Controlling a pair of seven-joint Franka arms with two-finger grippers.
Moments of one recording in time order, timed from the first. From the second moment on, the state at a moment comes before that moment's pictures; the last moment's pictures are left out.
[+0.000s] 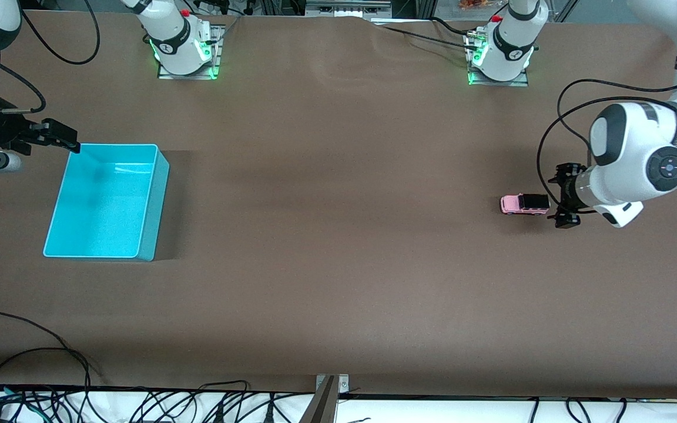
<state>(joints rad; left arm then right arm) 0.00 0.26 0.02 -2.06 -0.01 2.12 -1.49 -0.06 0.03 0.05 -1.68 -0.03 1.60 -0.08</state>
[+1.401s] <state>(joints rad) 0.03 0.33 0.03 -2.26 -0.01 2.48 -1.56 -0.06 0.03 0.05 -1.68 -0.03 1.61 -0.08</state>
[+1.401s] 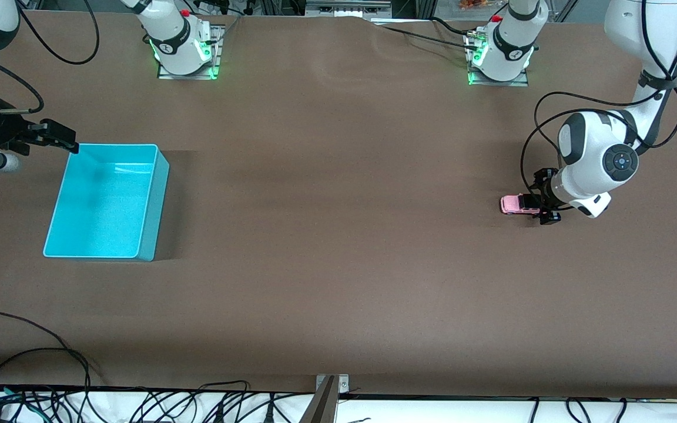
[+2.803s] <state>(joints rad) -0.02 0.27 -0.04 -2.23 -0.01 2.46 -1.64 -0.06 0.03 0.05 -1.68 -0.03 1.61 -0.08</state>
